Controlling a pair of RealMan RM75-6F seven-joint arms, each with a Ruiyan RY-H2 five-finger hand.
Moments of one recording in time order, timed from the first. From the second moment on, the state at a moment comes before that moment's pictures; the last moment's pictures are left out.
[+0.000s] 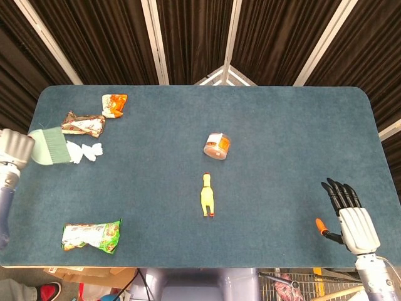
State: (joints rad) left arm -0.93 -1.03 0.27 -1.47 0.58 1.00 1.01; right arm 0.12 -1.14 0.02 -1.64 -1.59 1.46 0.12
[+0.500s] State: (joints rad) left arm -0.90 -1.16 0.15 -1.49 0.67 1.06 0.94; right arm 0.13 -1.14 0.02 -1.63 -1.59 1.45 0.12
